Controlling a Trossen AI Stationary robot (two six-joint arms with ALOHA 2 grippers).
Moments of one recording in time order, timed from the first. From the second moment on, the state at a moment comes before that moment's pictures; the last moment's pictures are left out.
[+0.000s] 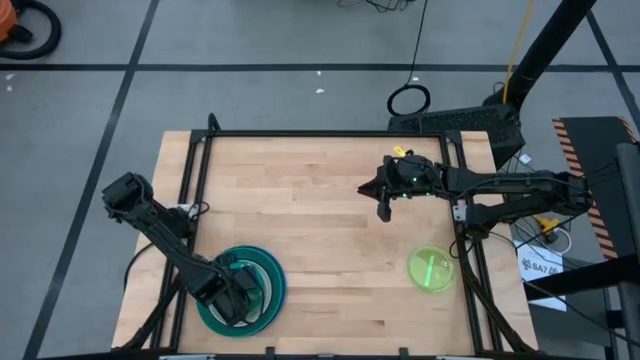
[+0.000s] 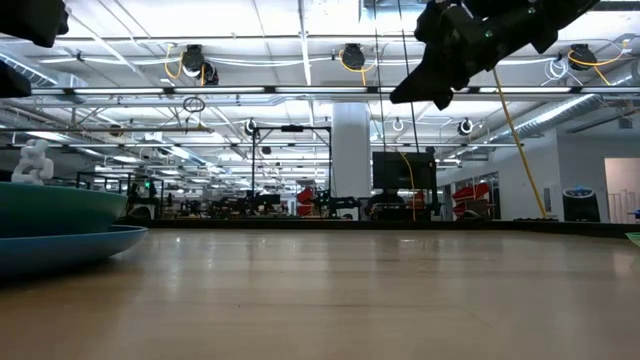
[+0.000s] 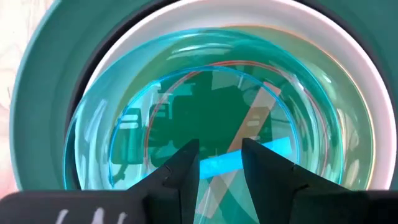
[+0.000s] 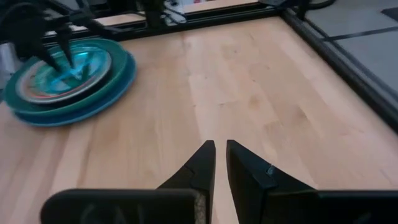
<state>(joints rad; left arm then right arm) -0.79 1.60 1.02 -0.88 -0.12 -1.05 -0.21 1.11 0.67 -0.05 -0.09 0.07</state>
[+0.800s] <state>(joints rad) -0.81 1.65 1.02 -0.87 -0.16 -1.05 -0.21 1.11 0.67 -0.06 -0.05 0.06</state>
